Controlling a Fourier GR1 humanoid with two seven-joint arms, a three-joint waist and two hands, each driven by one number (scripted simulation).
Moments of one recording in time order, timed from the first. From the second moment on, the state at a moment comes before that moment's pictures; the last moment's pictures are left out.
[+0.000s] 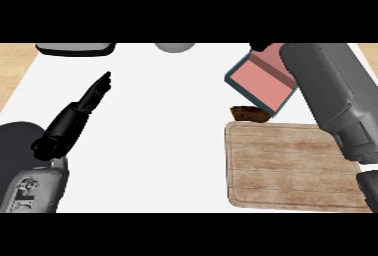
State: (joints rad) left arm -0.24 0.21 0.05 -1.52 -0.17 -0.27 -0.09; right arm -1.26 -0.29 0.02 -0.49 0.89 -0.05 0.36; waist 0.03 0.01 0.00
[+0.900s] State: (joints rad) left arm -0.25 0.19 0.04 -1.56 -0.18 -0.27 -0.06; right arm -1.24 -0.42 -0.09 -0.27 0.79 0.19 -0.04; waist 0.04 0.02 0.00
